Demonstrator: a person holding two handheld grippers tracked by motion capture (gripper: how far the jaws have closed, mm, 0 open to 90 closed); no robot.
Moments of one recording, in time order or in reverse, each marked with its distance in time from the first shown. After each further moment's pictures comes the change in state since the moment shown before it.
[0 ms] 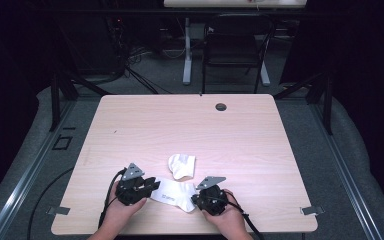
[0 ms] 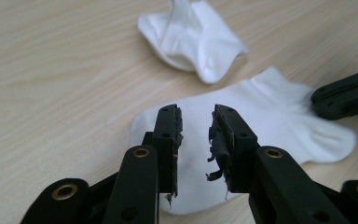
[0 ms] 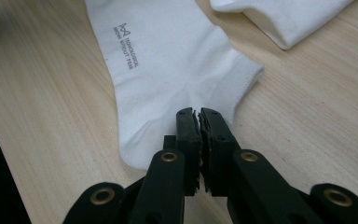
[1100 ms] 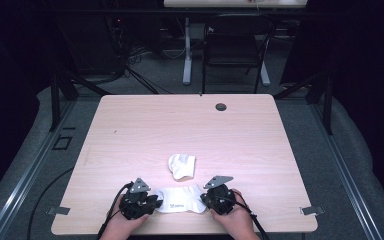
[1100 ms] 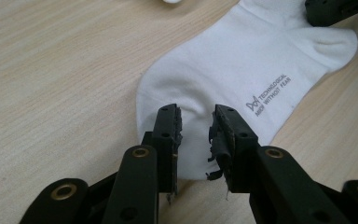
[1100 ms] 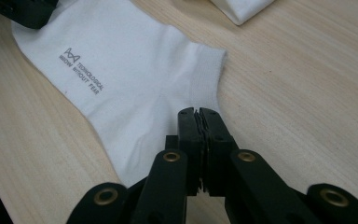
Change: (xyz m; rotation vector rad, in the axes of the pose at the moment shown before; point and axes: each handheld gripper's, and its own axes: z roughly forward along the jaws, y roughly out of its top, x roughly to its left) left arm -0.022 -0.027 0.002 0.125 -0.057 0.013; right arm -0.012 -0.008 -0.014 0.032 -0.072 0.021
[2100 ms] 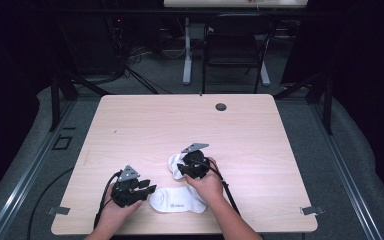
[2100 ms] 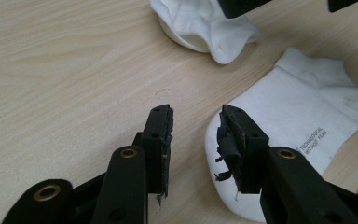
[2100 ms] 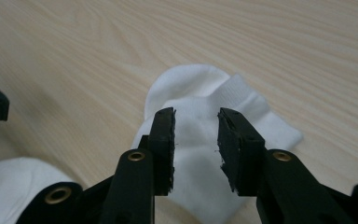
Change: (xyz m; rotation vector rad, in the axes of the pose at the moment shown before) left arm 0.033 0.015 -0.013 -0.116 0.044 -0.029; right arm -0.016 0.100 0.057 -0.122 -0.051 0.070
